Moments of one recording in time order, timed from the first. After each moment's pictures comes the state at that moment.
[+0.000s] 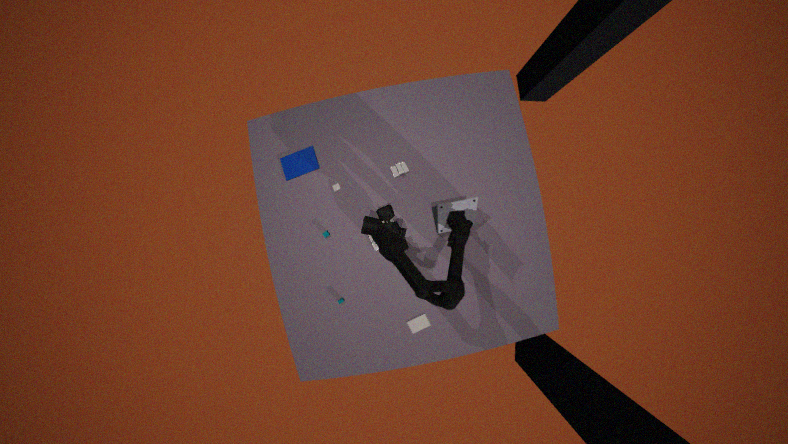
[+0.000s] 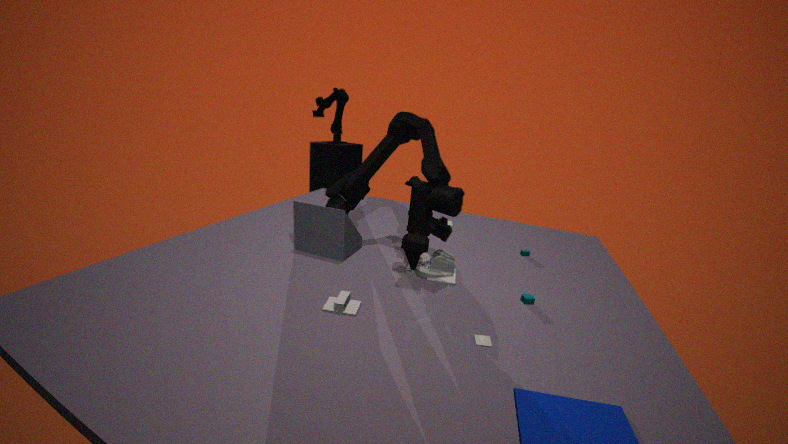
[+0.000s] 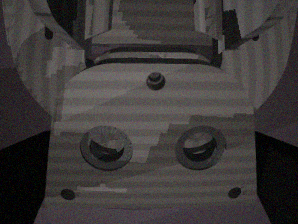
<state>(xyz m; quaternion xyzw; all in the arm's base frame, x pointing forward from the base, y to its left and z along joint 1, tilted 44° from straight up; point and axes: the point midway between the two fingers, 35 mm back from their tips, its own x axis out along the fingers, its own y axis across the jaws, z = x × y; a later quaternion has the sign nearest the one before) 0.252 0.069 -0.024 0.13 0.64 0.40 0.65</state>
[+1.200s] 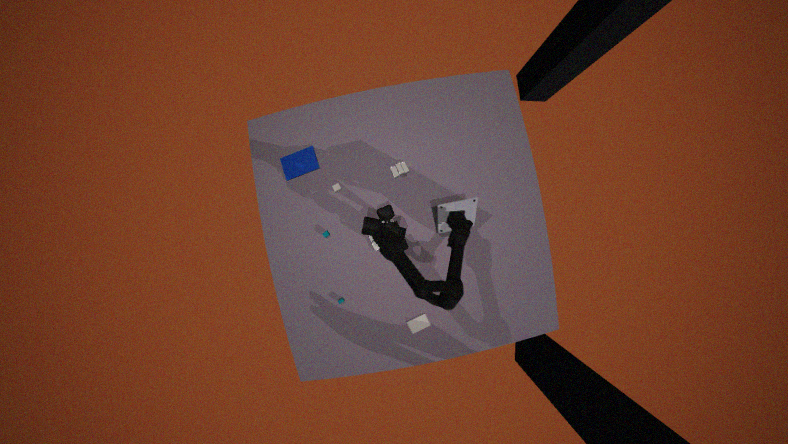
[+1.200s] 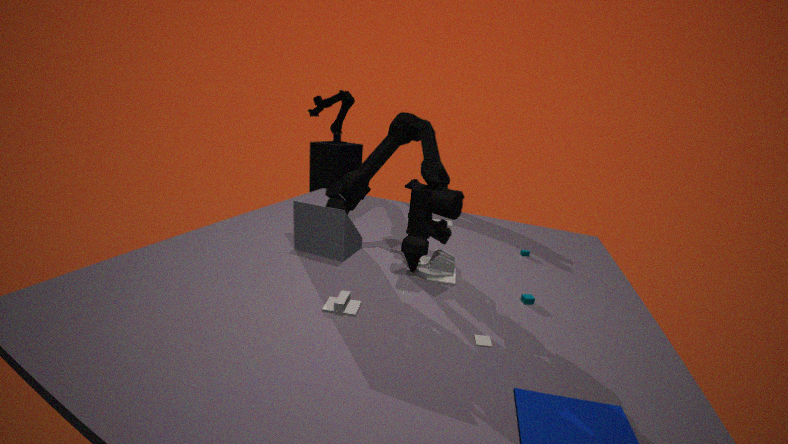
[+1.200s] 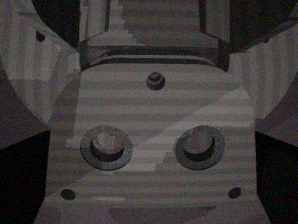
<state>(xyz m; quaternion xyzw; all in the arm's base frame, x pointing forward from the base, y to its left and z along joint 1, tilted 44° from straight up) 0.251 0.074 -0.029 0.13 0.64 0.40 0.65</state>
